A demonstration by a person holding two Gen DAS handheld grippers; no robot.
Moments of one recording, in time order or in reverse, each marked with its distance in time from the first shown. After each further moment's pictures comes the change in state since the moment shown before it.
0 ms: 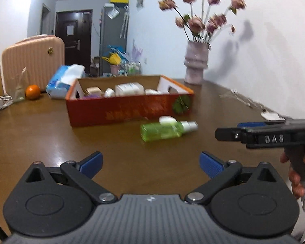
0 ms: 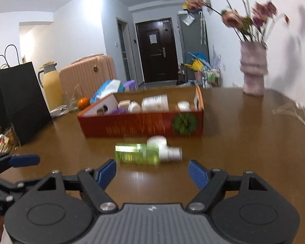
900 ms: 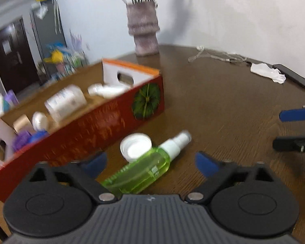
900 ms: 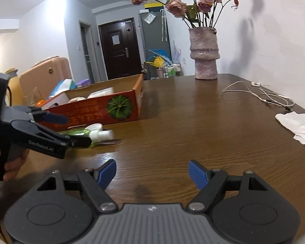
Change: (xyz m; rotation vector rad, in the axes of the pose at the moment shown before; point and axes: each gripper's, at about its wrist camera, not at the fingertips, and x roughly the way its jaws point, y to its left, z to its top) left arm 0.182 -0.029 0.059 0.347 0.185 -0.211; right arm -0.002 -0.072 -0.030 0.088 -0.007 -0.201
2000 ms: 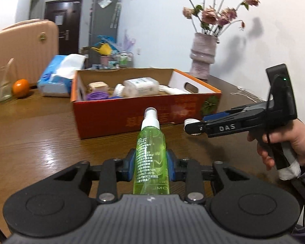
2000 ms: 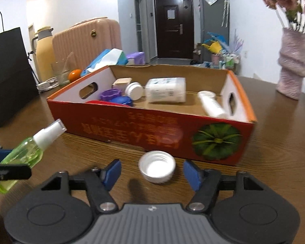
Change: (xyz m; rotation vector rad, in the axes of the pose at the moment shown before) left arm -0.112 0.075 -0.080 -0.357 -0.154 0.132; right arm 0.154 0.120 0.073 -0.241 0.165 0.231
